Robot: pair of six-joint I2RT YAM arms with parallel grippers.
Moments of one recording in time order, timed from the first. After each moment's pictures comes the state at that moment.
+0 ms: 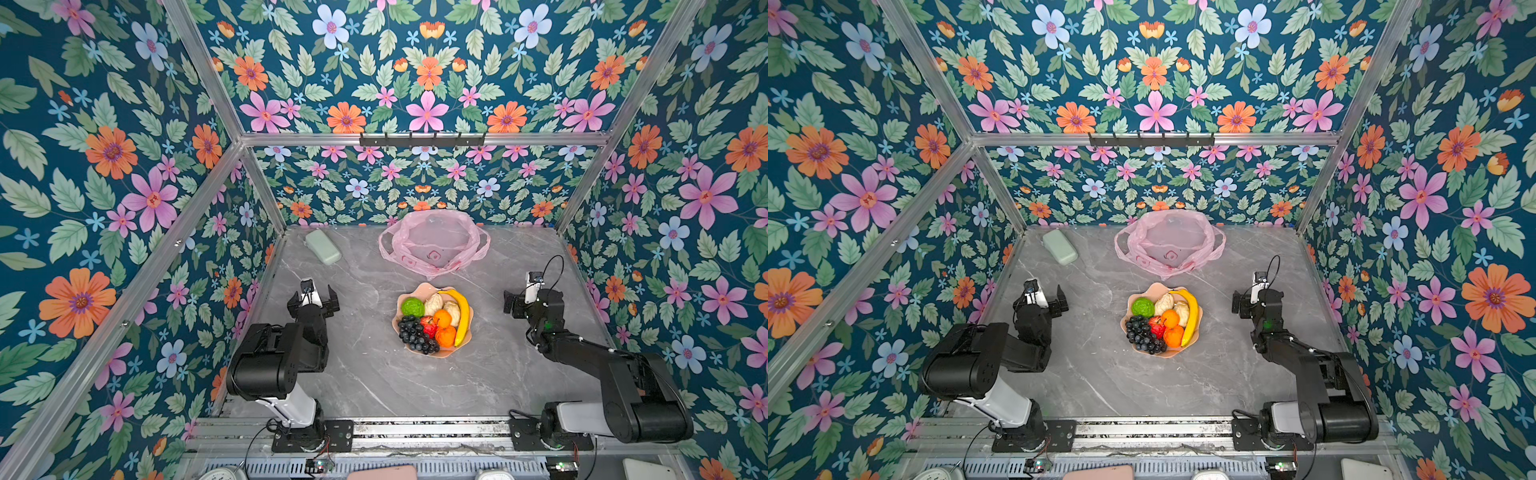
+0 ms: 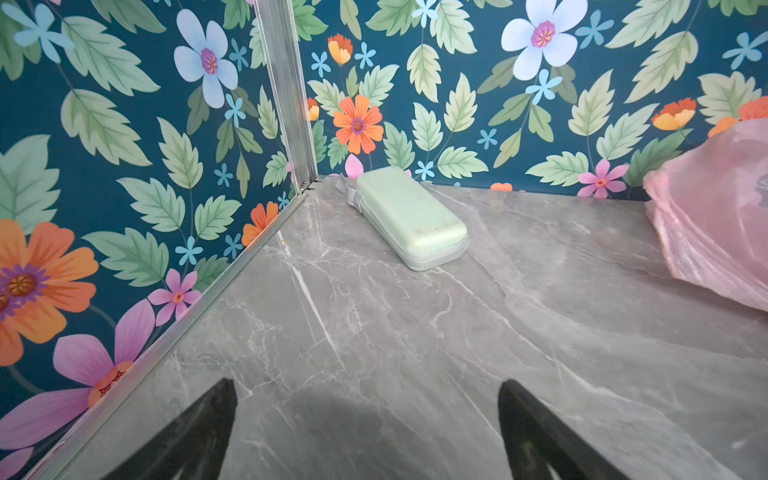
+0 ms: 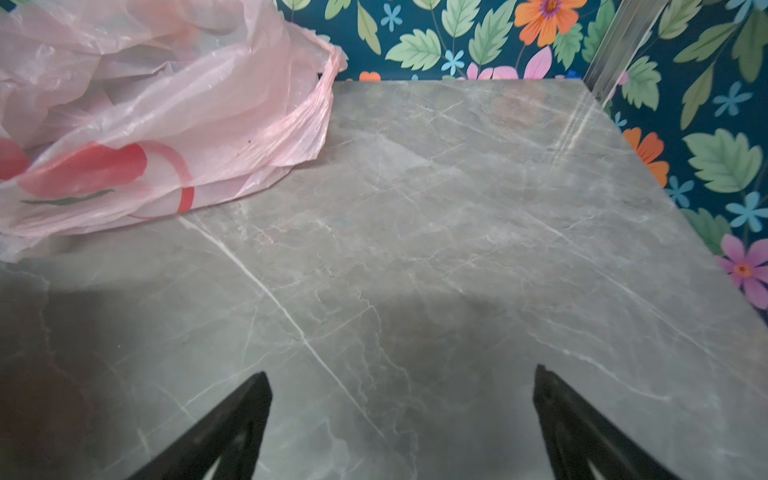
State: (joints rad) left arm -0.04 1.62 0.26 1.21 -0.30 -0.01; right arm 0.02 1.38 0.39 0.52 0.03 0.03
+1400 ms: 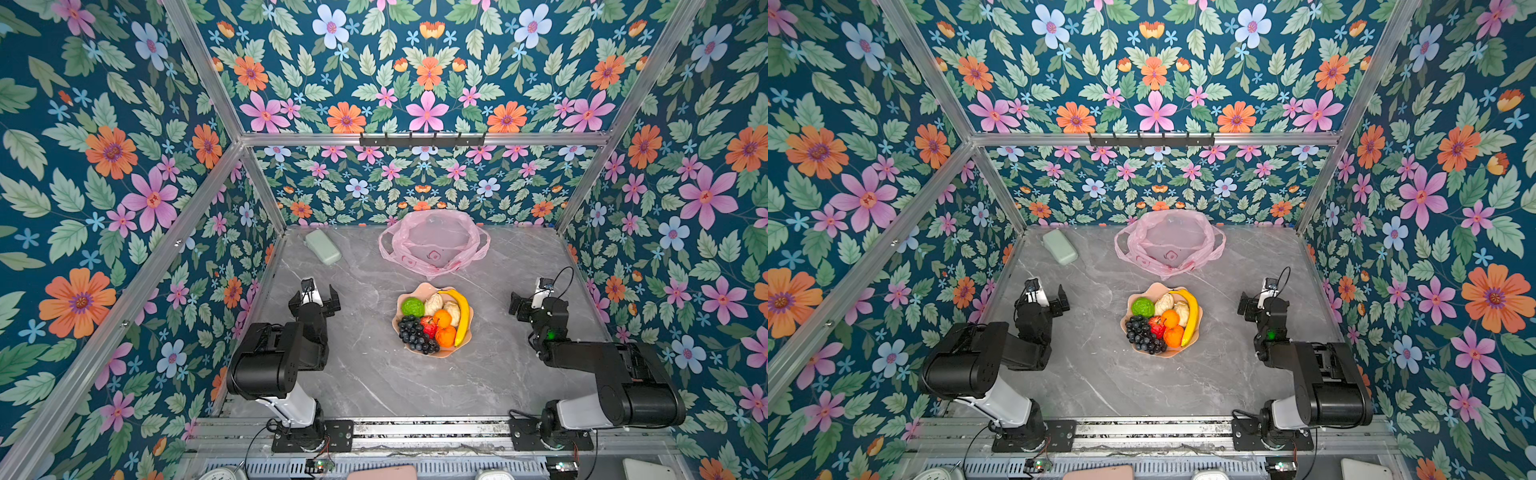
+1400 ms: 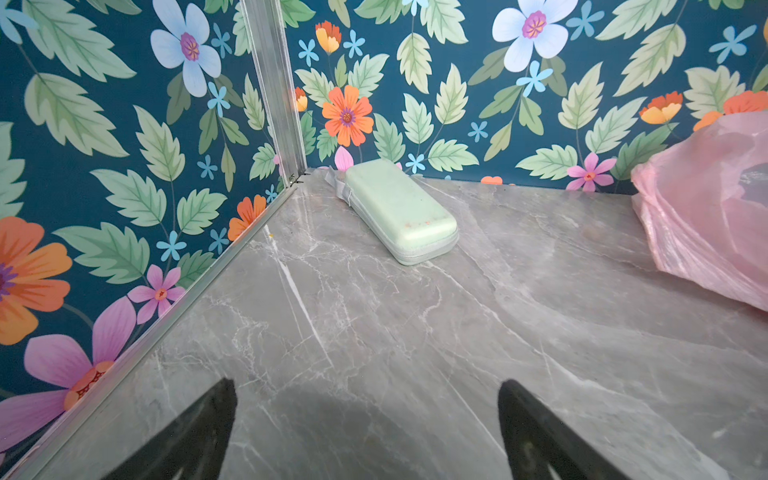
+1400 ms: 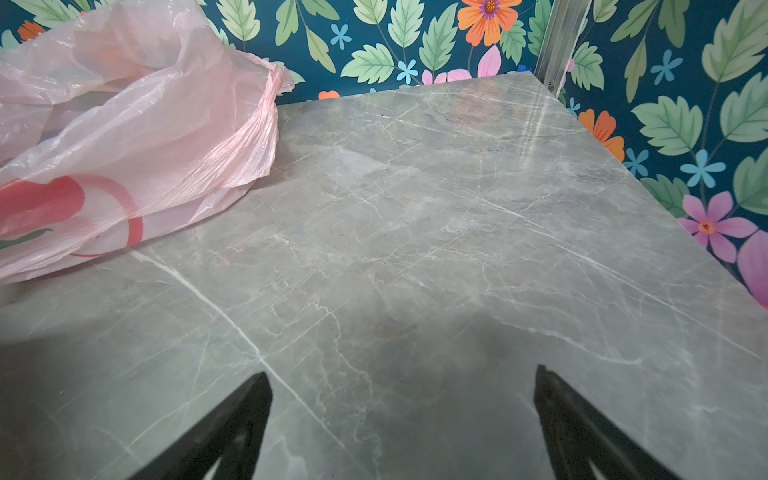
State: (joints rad) left arm -0.04 1.62 0.28 1.18 -0.26 -0.02; right arm -0.03 1.44 0.31 0.75 0.06 0.11
